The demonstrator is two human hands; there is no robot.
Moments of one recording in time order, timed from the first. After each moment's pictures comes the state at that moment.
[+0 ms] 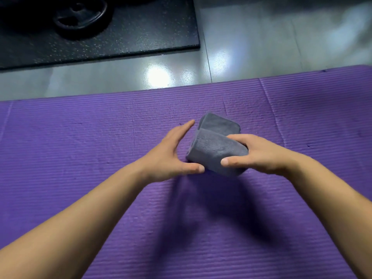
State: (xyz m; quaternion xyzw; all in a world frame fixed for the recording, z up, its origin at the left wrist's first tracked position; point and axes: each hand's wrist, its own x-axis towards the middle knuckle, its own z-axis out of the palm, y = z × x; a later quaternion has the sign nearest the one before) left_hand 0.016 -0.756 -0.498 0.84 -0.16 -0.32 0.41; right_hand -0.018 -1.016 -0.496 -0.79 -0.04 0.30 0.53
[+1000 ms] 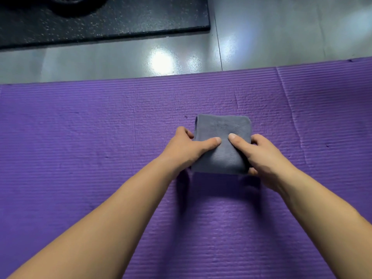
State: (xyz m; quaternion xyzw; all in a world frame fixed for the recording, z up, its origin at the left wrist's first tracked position) left_hand 0.030 -0.793 -0.543 0.80 0.15 -0.34 0.47; right_hand -0.022 -0.984 -0.553 -0.71 0.35 0.19 0.59
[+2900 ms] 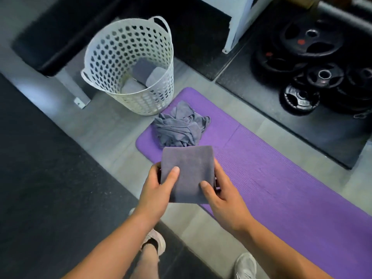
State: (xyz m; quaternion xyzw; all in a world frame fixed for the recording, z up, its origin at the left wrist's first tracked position) left_hand -0.178 -0.150 0.013 0.60 0.49 -0.01 0.63; right_hand -0.093 -0.312 0.006 -0.76 -0.14 0.38 0.51
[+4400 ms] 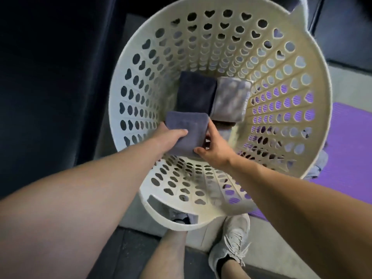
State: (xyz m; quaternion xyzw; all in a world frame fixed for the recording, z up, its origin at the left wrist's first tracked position) left_hand 0.154 0.504 -0.336 0.71 0.42 -0.35 0.44; right_hand 0.148 0.321 -0.345 -0.77 0.03 0.44 0.46
